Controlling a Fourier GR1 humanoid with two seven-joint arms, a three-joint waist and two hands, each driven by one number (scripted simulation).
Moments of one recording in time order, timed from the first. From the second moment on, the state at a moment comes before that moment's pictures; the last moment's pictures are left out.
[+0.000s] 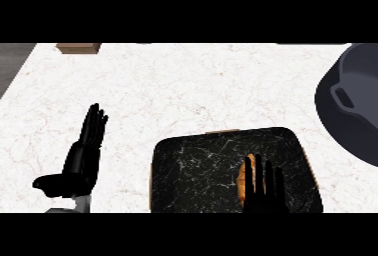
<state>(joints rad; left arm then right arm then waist) 0.01 0.19 -0.20 -1.57 0.16 0.29 -0.17 0.24 -0.08 0.71 -1.85 1.62 0.09 0.82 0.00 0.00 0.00</state>
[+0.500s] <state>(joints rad) 0.00 0.17 -0.18 -1.56 0.13 0.27 -0.16 0.16 -0.13 0.73 -1.82 1.69 0.02 0.78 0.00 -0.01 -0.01</state>
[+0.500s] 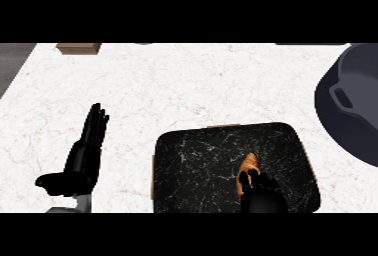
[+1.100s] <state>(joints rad) -0.03 0.15 -0.19 -1.57 0.11 0.26 -0.14 -0.12 -0.08 0.40 -1.65 1.21 0.24 0.51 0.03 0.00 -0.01</state>
